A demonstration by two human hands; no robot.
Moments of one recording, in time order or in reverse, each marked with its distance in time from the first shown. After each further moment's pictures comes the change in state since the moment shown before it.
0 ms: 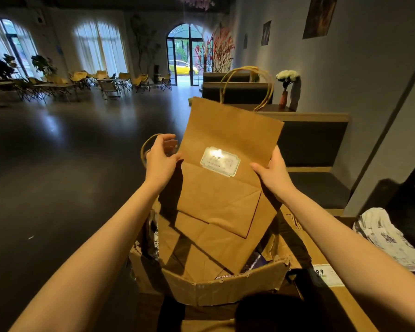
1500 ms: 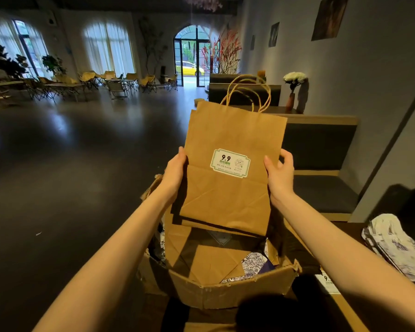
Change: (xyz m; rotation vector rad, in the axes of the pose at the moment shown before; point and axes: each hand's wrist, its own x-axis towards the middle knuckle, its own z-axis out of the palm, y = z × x) left_hand -0.013 -0.003 0.012 -0.430 -0.190 -0.422; right_hand -0.002 0.001 0.024 0.385 0.277 0.153
